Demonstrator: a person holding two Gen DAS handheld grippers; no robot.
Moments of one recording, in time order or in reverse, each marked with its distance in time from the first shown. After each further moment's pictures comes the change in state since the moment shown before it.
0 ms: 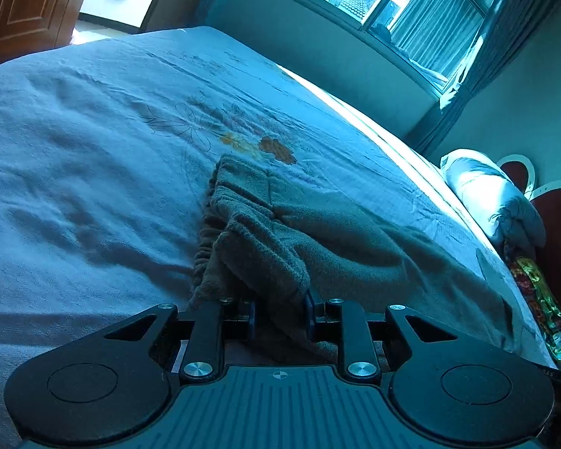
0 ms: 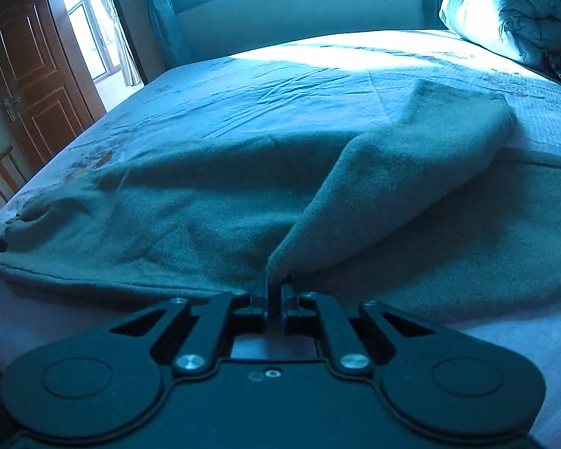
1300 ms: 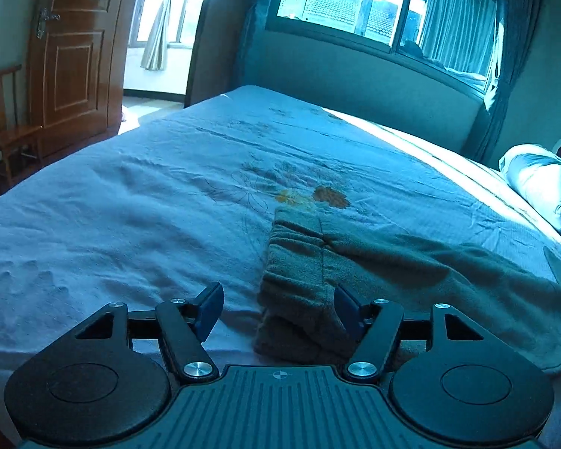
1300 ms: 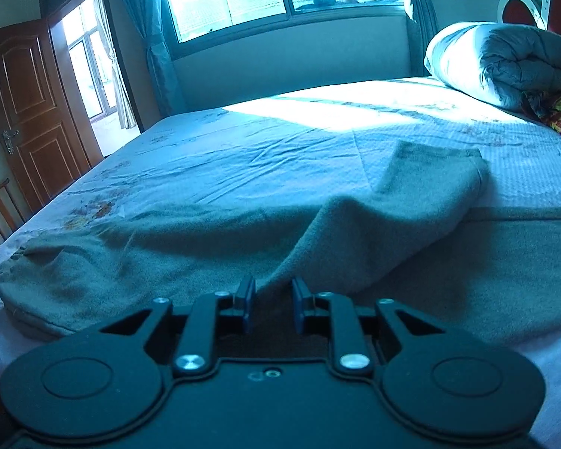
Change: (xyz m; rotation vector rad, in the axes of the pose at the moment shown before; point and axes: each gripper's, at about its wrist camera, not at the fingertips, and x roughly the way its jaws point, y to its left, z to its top) left arm -0.040 -0.035 0.004 0.160 -0.166 0.291; right arm -0.038 0.006 0.019 -0.034 -0.178 -0.035
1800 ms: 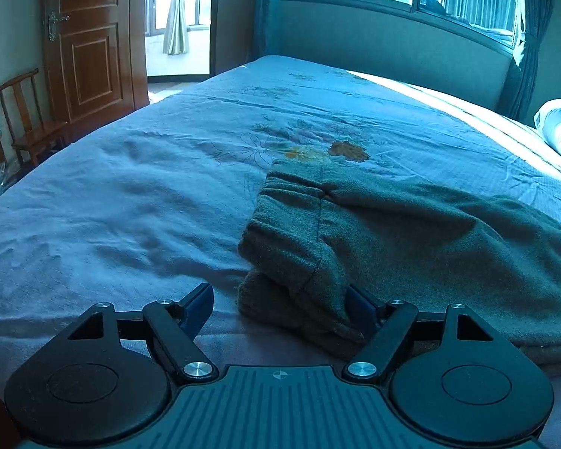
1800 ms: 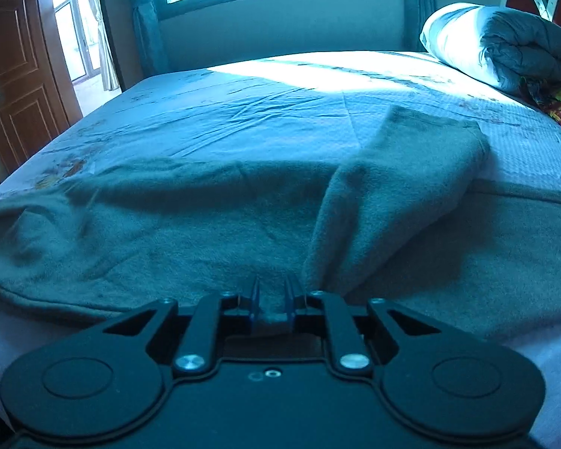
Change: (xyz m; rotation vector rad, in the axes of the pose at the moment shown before) left arm 0.022 -0.040 -0.019 0.066 0.104 0.151; right arm 0.034 -0.011 -0.013 0.000 0.121 -0.076
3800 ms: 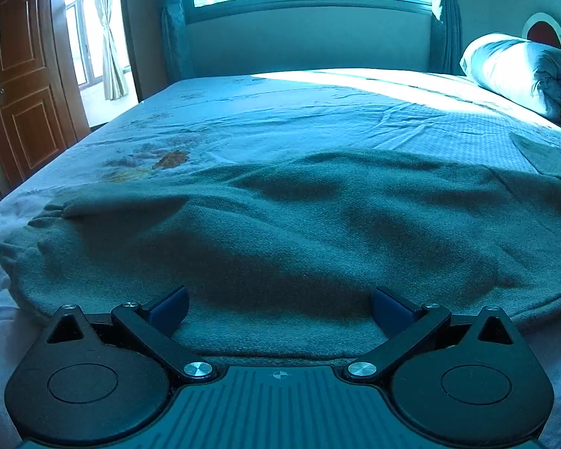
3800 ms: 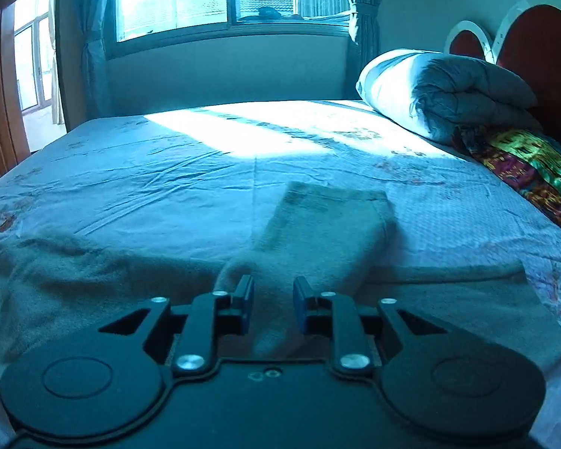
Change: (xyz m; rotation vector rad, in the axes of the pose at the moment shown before) left arm -0.013 -0.223 -0.037 0.228 -0.038 -0.031; right arm -0.006 -0.046 0.051 -0.059 -0.136 -0.182
